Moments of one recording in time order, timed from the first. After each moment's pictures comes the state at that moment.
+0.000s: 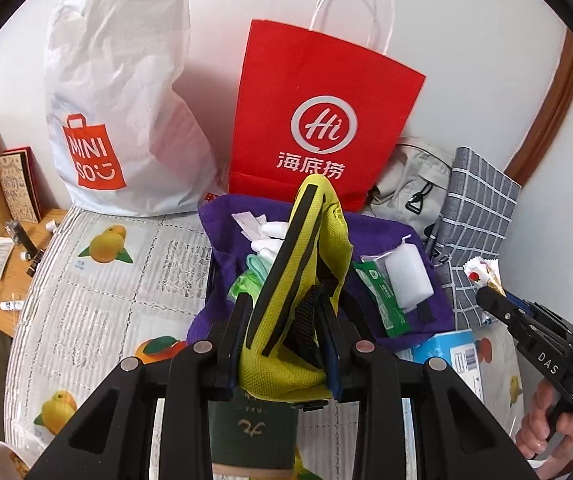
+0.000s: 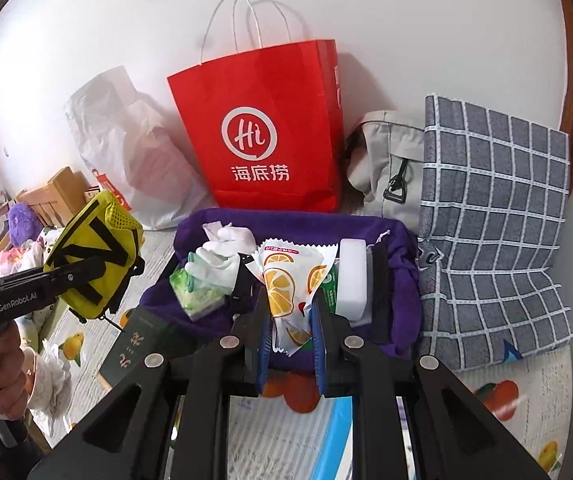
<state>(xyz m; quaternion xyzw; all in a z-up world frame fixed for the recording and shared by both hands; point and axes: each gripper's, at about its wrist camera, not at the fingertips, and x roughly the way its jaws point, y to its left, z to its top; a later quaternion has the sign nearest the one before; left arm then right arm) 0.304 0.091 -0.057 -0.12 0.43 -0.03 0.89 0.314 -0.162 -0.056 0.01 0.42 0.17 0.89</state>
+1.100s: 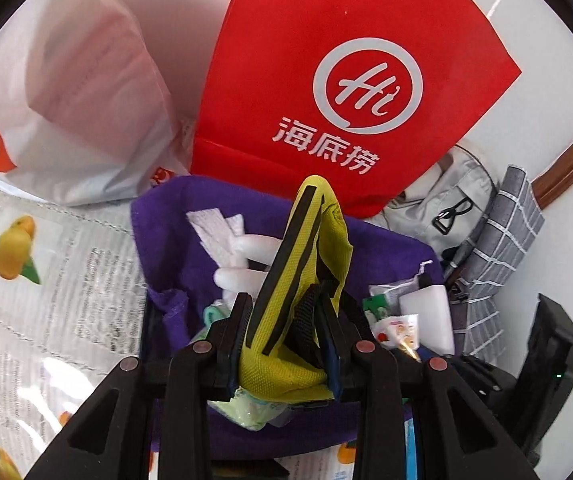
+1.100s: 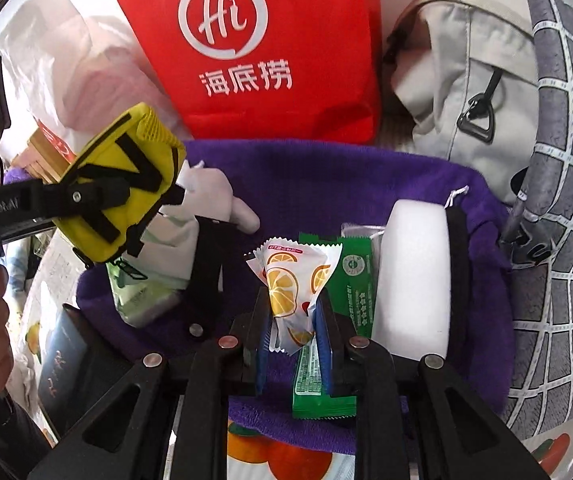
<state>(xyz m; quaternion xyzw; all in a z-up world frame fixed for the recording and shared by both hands) 0.420 0.092 -0.130 -0.20 0.49 -0.08 0.84 0.407 -0.118 -0.169 -0.01 0.52 0.19 0.83</state>
